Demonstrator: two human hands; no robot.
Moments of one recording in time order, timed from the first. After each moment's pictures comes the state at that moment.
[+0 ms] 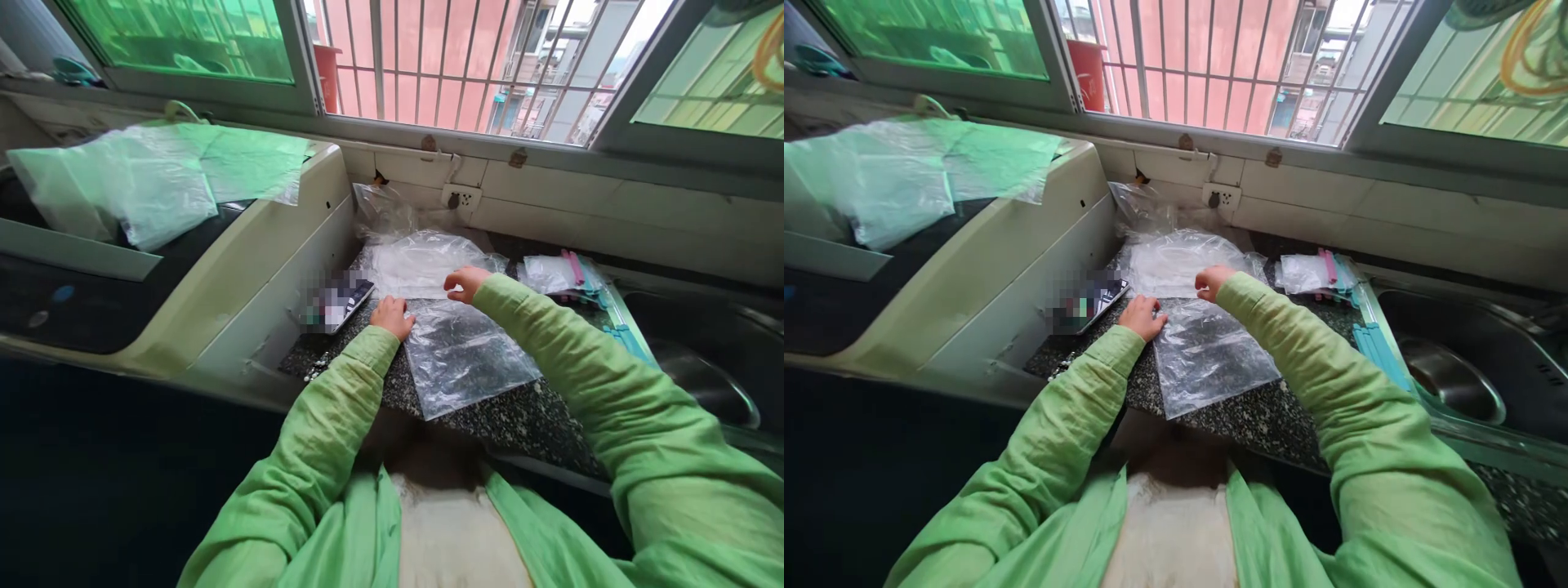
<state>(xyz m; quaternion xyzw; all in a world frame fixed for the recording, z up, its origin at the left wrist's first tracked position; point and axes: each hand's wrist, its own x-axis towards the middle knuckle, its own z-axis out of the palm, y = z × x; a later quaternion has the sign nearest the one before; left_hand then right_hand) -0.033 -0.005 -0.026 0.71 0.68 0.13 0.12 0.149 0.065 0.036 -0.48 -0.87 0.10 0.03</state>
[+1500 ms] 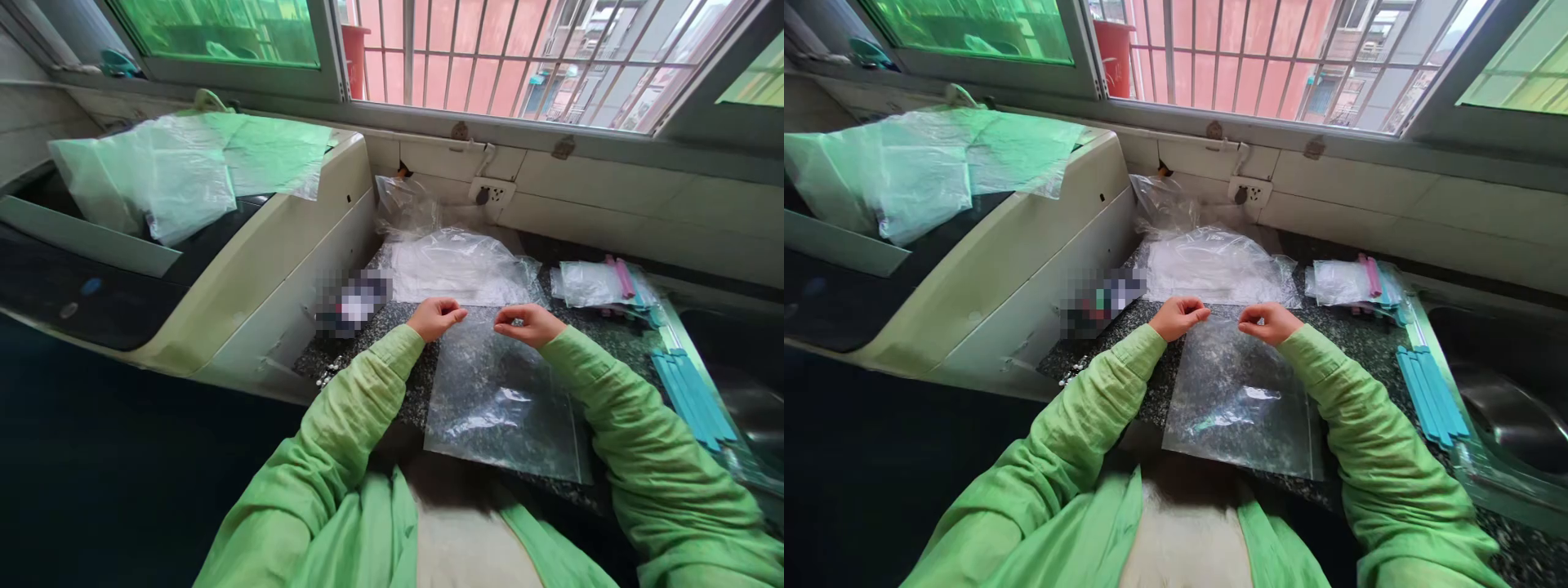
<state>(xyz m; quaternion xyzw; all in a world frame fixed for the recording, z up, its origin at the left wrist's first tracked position) -0.007 0.016 -0.016 0.64 0.44 0.39 0.49 0.196 0.022 0.019 -0.43 -0.83 0.31 0.15</state>
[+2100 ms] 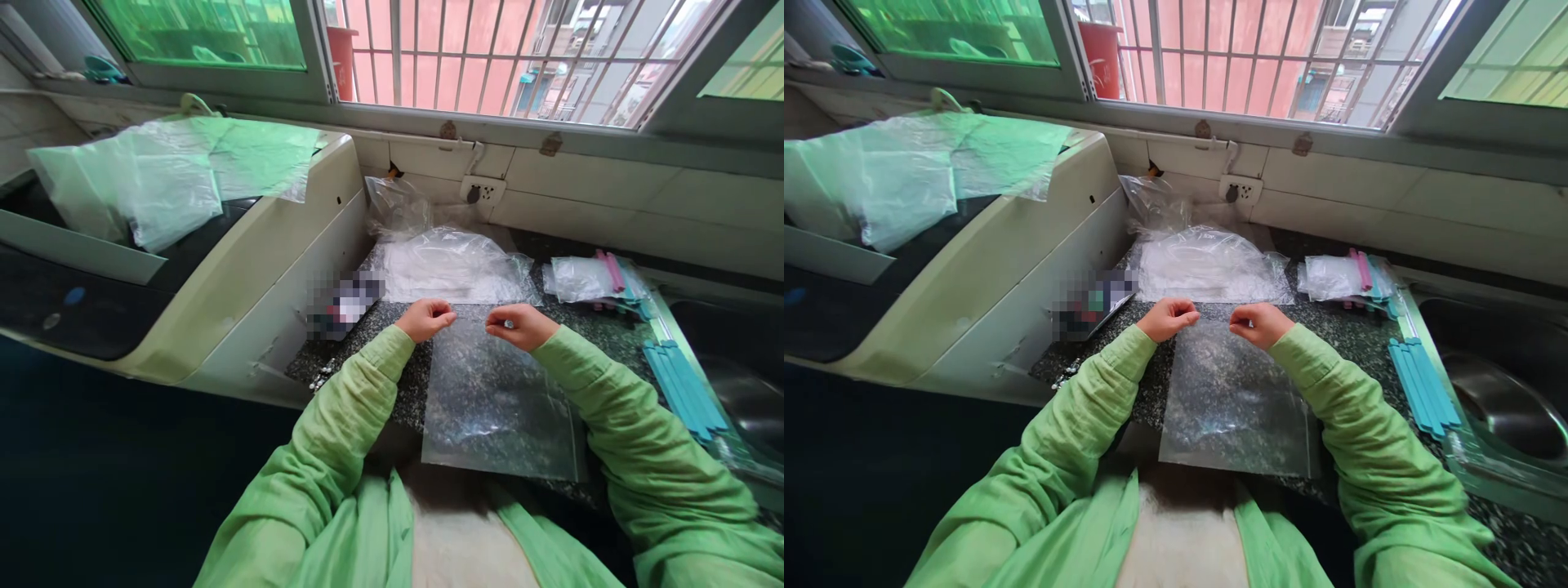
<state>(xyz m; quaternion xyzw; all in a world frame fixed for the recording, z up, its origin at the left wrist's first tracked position) -0.015 0.014 -0.014 0.71 0.42 0.34 0.46 0.196 0.015 0.014 -0.40 -0.87 0.24 0.14</state>
